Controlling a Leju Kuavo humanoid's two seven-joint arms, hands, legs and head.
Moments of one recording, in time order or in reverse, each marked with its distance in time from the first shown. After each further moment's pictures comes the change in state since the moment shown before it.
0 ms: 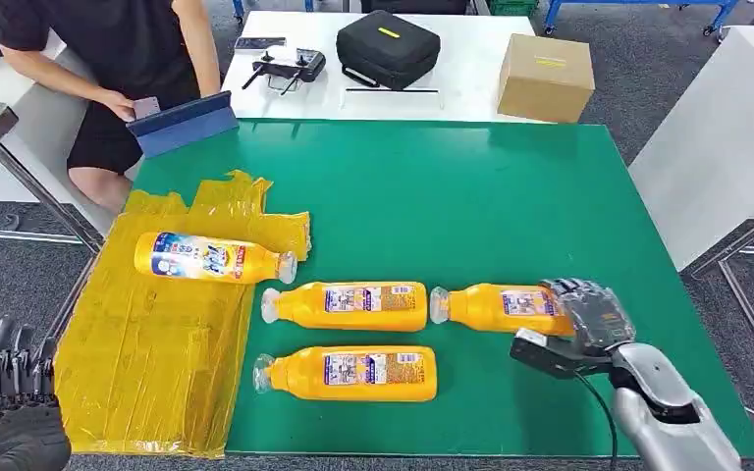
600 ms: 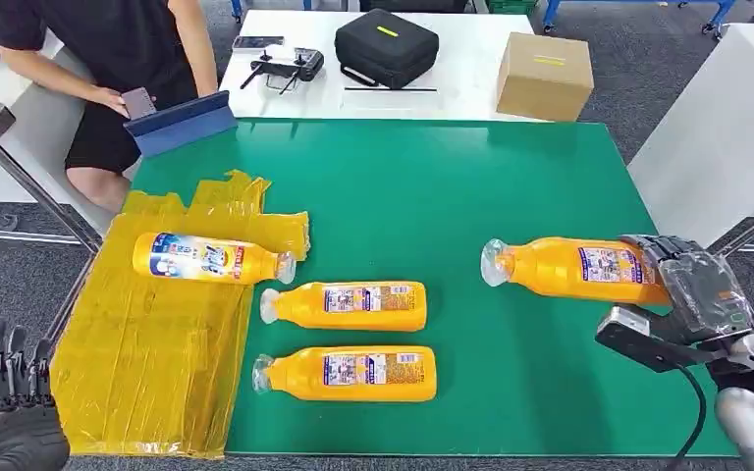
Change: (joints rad) left arm -0.011 -0.032 0.016 0.003 -0.001 -0.002 -0.019; right arm 0.126 -0.161 -0.234 -0.346 -0.212 0.042 -0.076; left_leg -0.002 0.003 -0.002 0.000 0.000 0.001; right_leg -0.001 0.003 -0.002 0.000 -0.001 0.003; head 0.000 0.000
